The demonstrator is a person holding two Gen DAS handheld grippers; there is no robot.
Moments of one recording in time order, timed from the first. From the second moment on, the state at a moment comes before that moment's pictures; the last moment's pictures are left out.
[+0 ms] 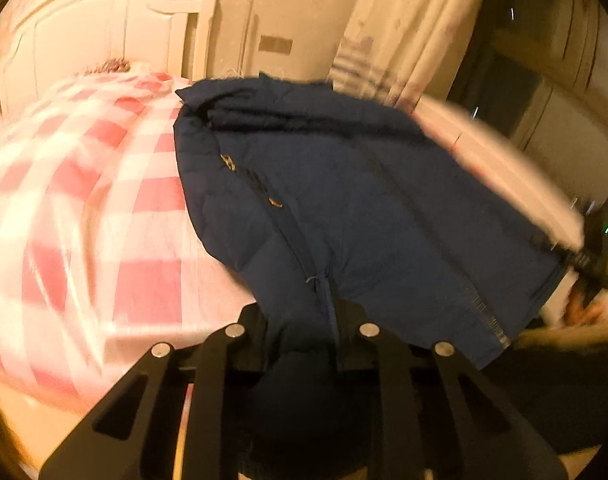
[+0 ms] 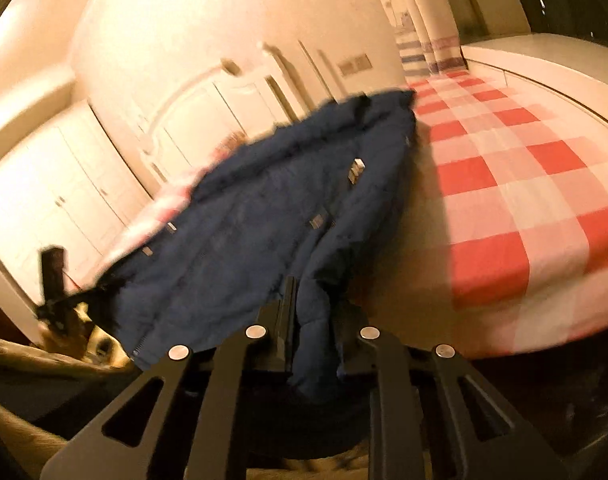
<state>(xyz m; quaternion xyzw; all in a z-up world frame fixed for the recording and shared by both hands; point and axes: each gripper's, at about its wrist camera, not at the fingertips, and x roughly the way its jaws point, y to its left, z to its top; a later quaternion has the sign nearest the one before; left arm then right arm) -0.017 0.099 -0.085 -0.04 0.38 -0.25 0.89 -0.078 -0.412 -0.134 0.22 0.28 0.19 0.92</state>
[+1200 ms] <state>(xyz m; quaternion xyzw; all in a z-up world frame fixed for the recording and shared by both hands) 0.298 0.192 -0.039 -0.36 0.36 -0.15 0.85 0.247 -0.496 -0.071 0.39 0.25 0.13 0.88</state>
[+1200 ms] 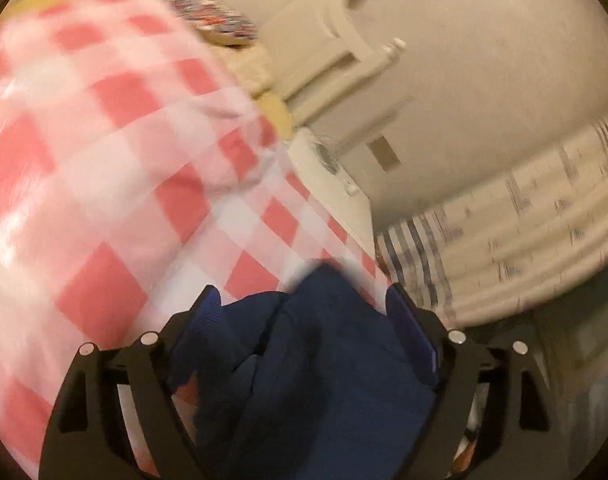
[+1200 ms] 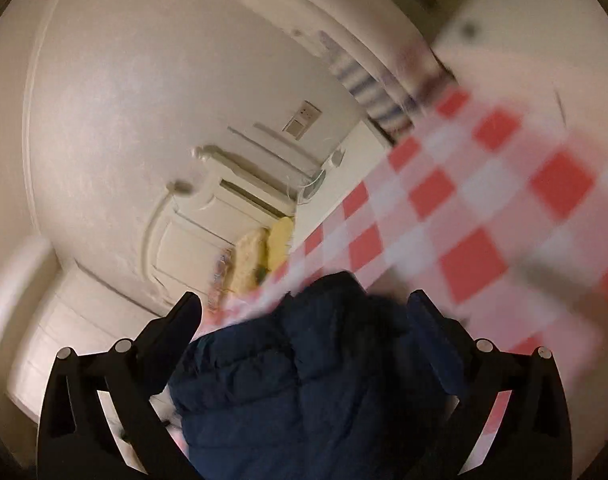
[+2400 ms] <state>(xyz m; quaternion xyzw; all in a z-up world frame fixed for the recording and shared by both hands) 0.374 0.106 -0.070 -0.18 0.40 -0.09 0.89 0.323 -0.414 -0.098 0.21 0.37 0.03 0.91</state>
